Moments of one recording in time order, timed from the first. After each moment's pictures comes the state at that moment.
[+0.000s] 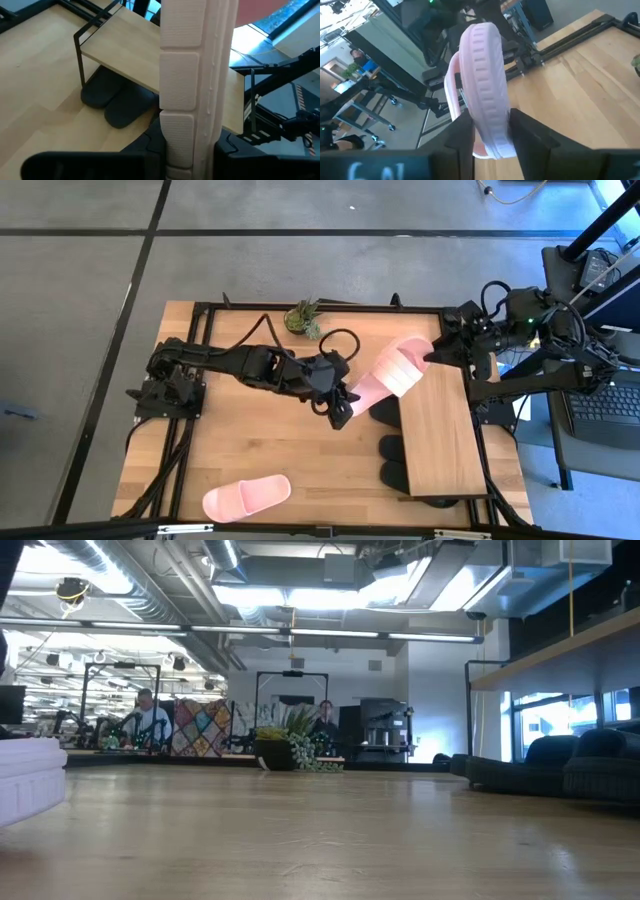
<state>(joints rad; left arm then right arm) -0.19 1.82 2.03 -0.79 -0.25 -0.66 -0.11 0.85 1.38 -0.77 -0.31 0.56</state>
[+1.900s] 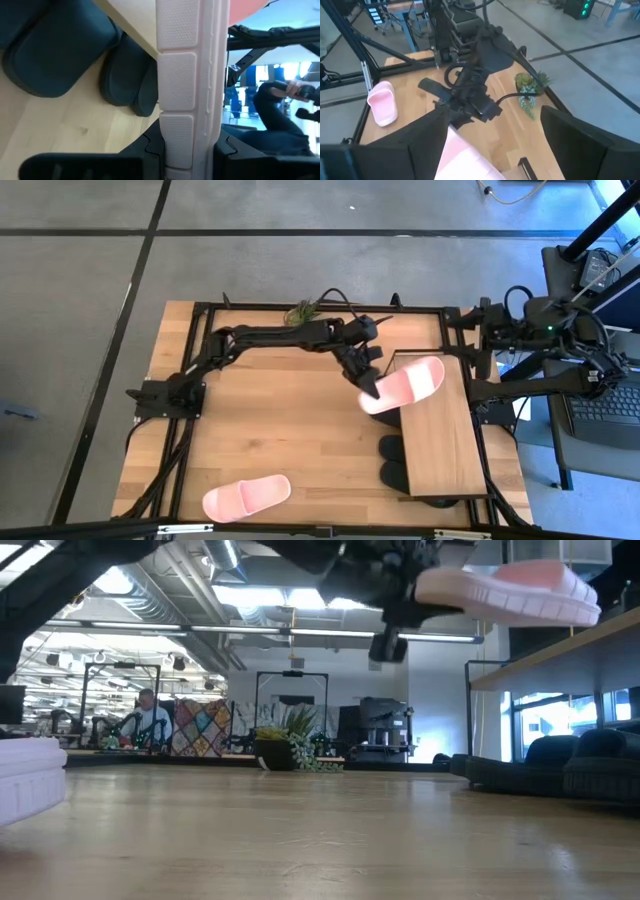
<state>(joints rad) 0.19 2.23 2.02 -0.51 0.84 -0.79 -0.11 0.72 1.37 -1.02 0.09 0.13</state>
